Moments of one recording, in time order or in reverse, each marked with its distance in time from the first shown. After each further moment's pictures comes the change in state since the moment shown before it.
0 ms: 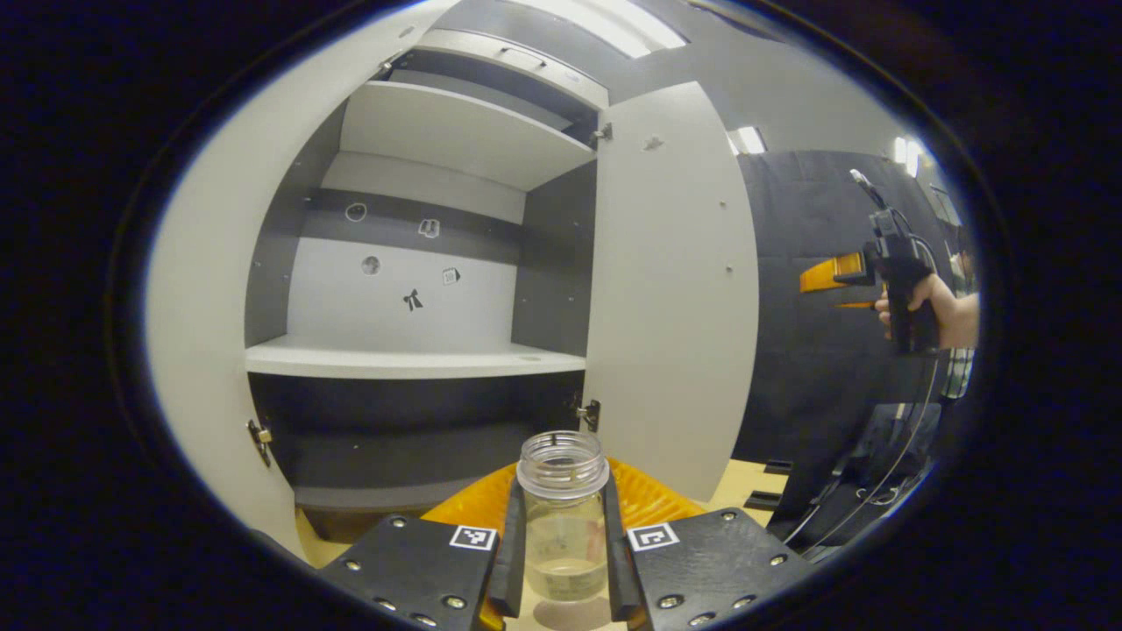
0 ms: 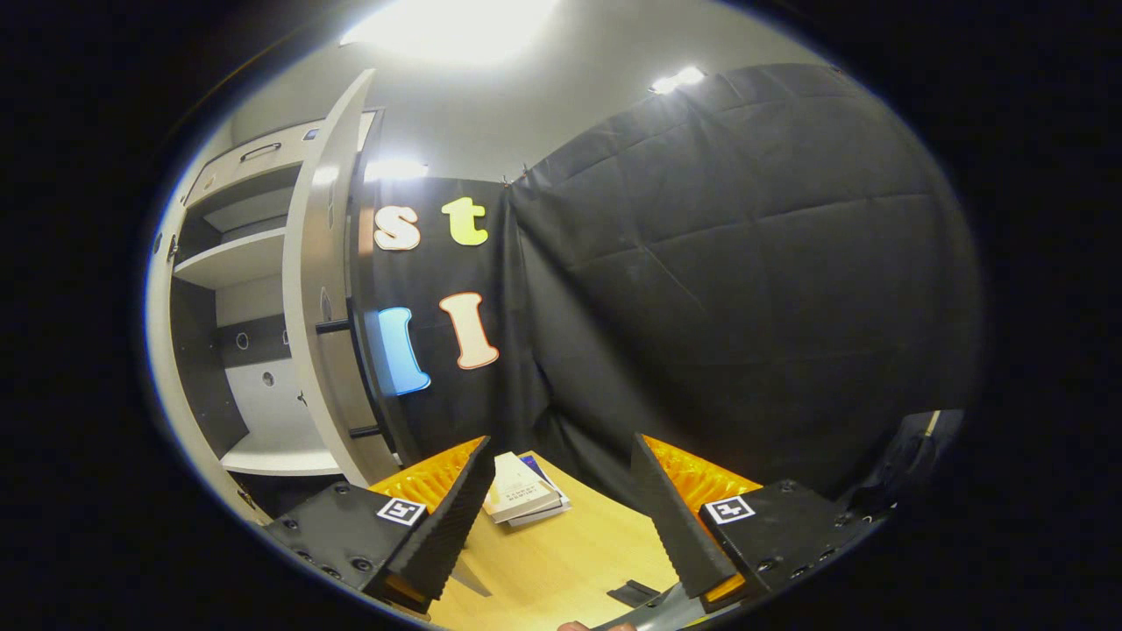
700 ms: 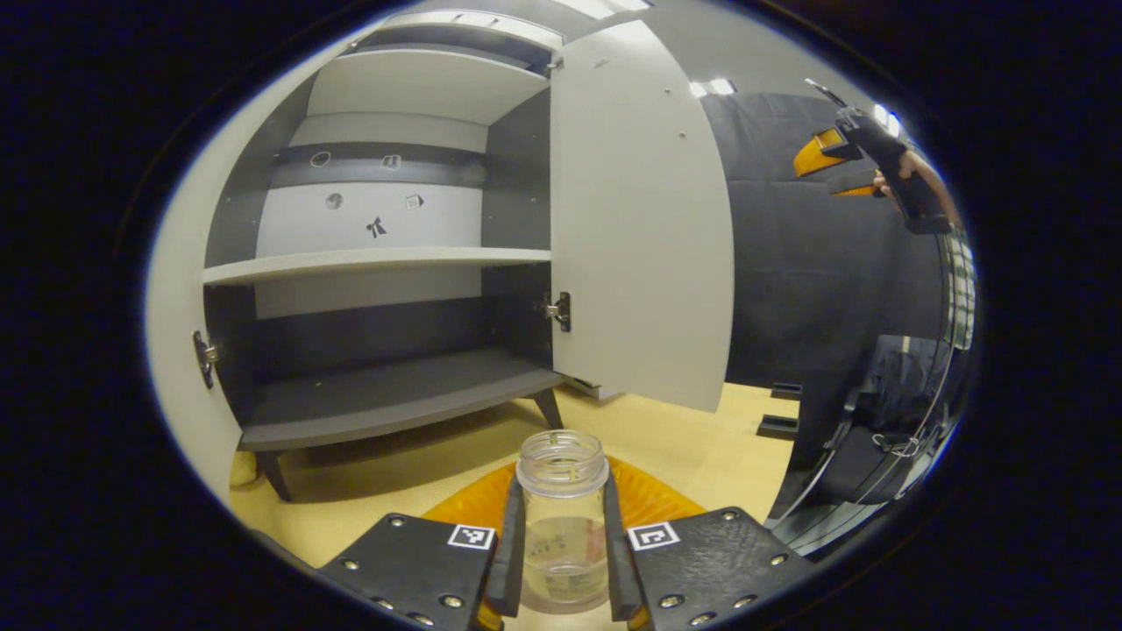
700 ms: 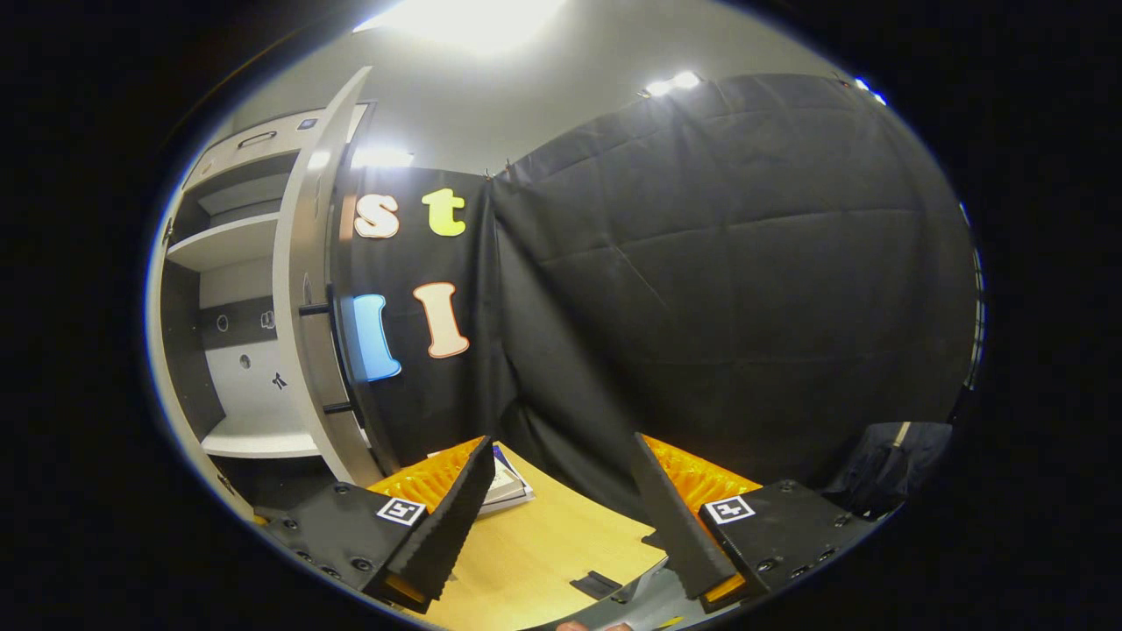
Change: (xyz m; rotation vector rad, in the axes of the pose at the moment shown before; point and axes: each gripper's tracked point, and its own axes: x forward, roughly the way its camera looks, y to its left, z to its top) left arm 0.014 -0.028 -0.113 0.075 0.162 -0.013; right arm -0.025 -0.026 -0.005 -0.048 0.025 -0.081
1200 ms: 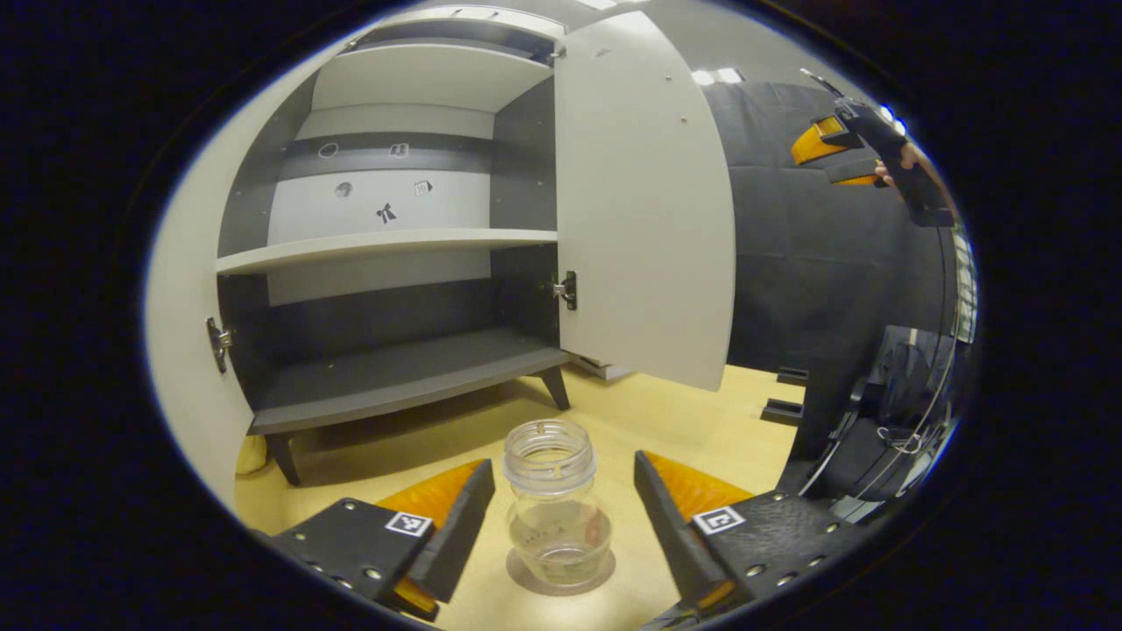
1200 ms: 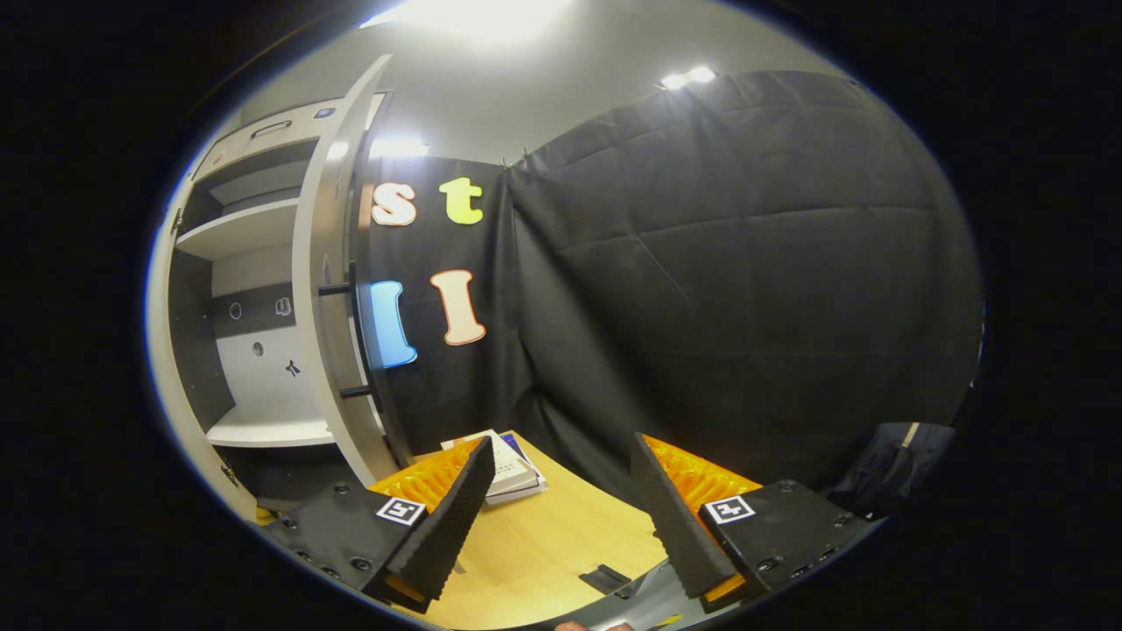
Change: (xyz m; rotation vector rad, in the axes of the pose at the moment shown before) left arm -0.016 -0.001 -0.007 -0.011 0.060 0.036; right arm 0.002 0.020 -0.008 -0.021 0.031 0.055
